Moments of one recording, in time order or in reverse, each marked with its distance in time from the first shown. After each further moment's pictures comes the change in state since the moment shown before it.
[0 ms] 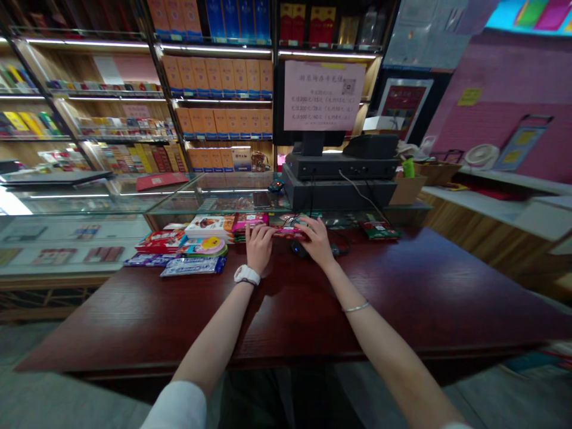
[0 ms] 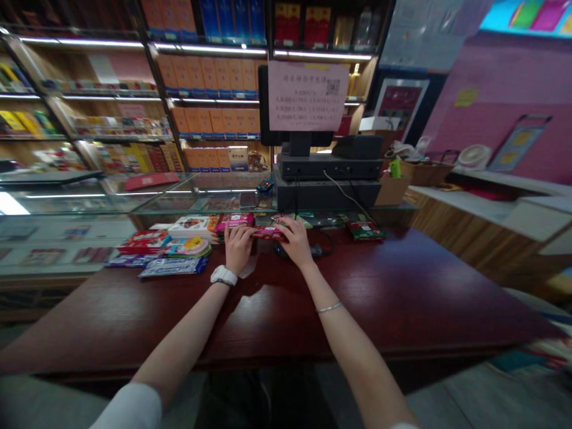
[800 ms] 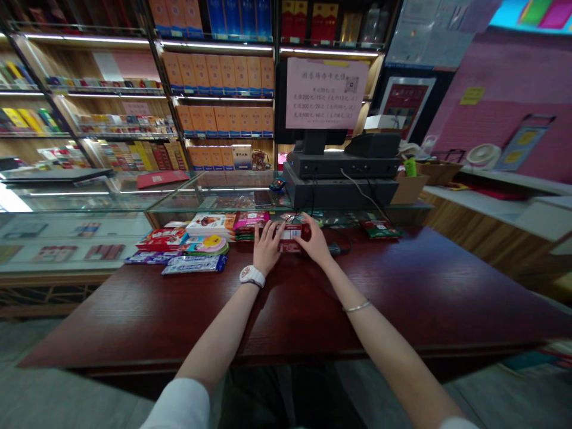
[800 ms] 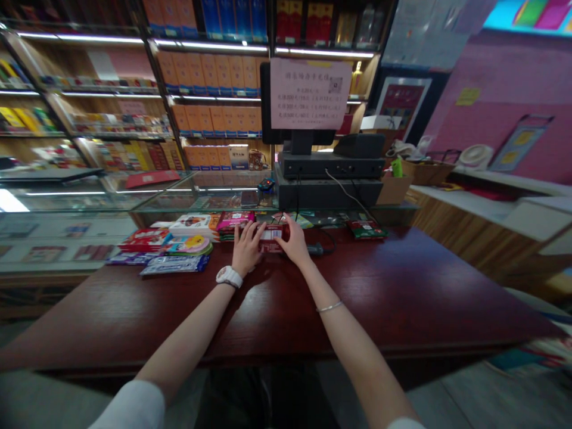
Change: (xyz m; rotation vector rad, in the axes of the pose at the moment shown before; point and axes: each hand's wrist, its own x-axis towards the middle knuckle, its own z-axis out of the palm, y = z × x) left_hand -0.007 0.011 0.009 0.083 -0.207 0.038; right_hand 0.000 -0.005 0.010 0.177 -0.073 0.311
